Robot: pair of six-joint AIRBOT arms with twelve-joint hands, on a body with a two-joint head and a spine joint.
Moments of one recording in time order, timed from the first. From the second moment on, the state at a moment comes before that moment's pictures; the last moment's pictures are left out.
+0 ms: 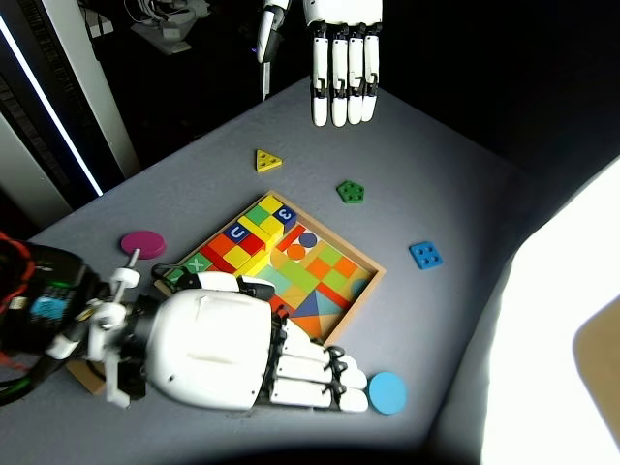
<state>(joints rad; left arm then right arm) -0.24 -0.38 0.70 3.00 -0.88 -1.87 -0.33 -1.18 1.27 0.26 0.35 -1.41</state>
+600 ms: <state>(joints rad) -0.24 -0.38 0.70 3.00 -0.88 -1.87 -0.30 -0.86 0.92 0.26 0.34 -1.40</state>
